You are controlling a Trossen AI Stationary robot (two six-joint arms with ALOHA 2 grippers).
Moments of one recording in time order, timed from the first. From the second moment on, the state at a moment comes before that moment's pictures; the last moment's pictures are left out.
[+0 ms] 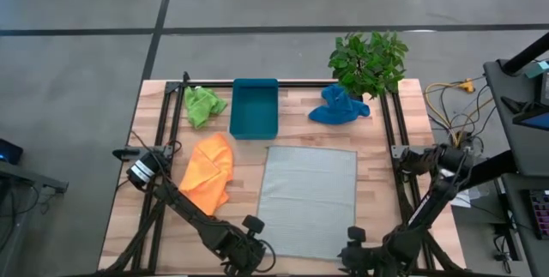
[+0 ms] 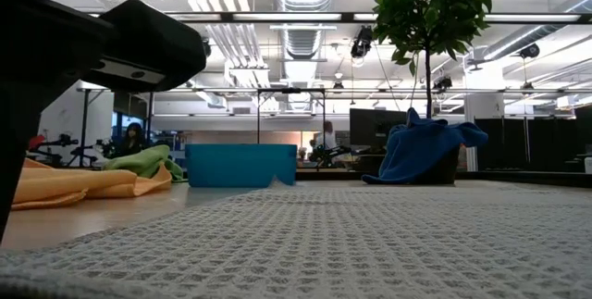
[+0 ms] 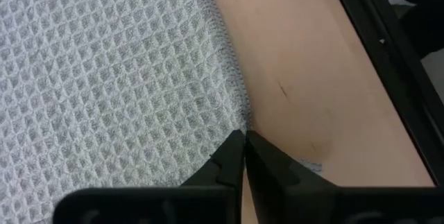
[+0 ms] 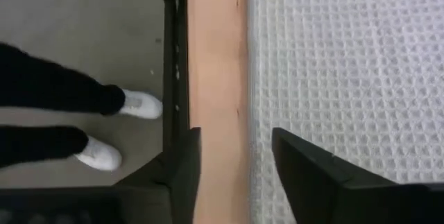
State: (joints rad) left arm -0.72 2.06 1.39 -0.50 -0.14 -0.26; right arm 1.06 1.86 1.15 -0.39 0.46 1.04
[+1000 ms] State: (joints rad) left arm -0.72 2.01 1.38 -0.52 -0.05 -0.32; right arm 1.07 1.98 1.31 -0.66 0.31 0.98
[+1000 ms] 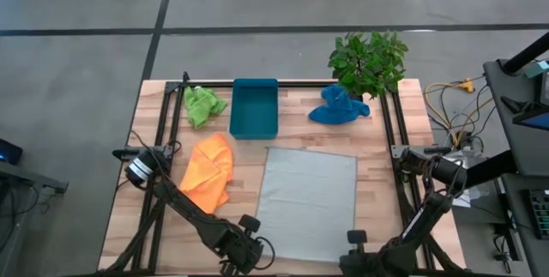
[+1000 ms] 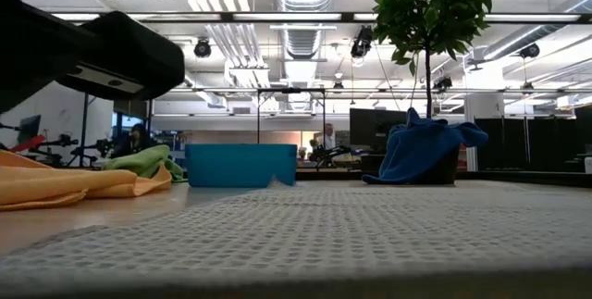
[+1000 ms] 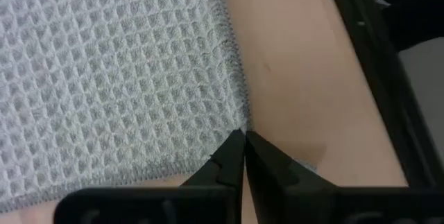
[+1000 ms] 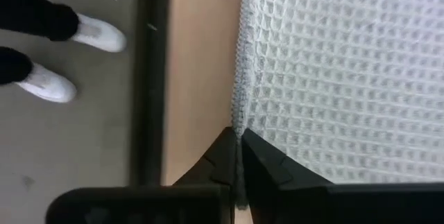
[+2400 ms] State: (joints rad) left arm -0.72 2.04 1.32 -0.32 -0.07 -0.31; right arm 1.07 1.97 1.33 -0.61 0.29 1.11
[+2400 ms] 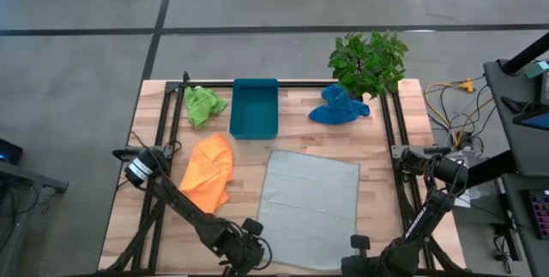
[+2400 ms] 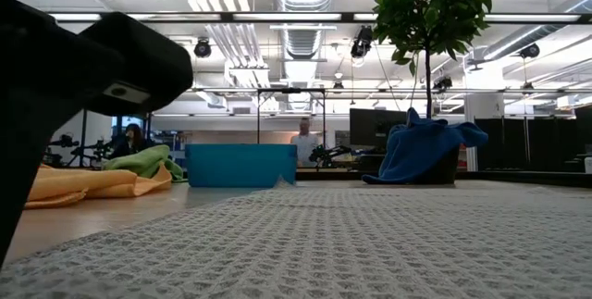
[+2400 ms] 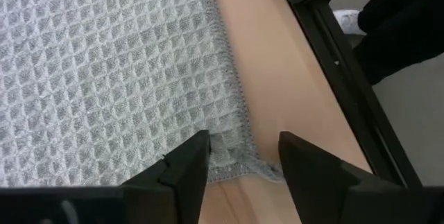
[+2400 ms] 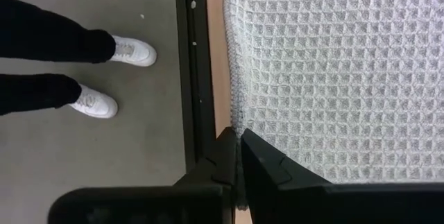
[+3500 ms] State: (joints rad) left arm -0.69 1.84 1.30 -0.49 0.08 -0.21; right arm 1.01 1.85 1.31 -0.61 0.37 1.10
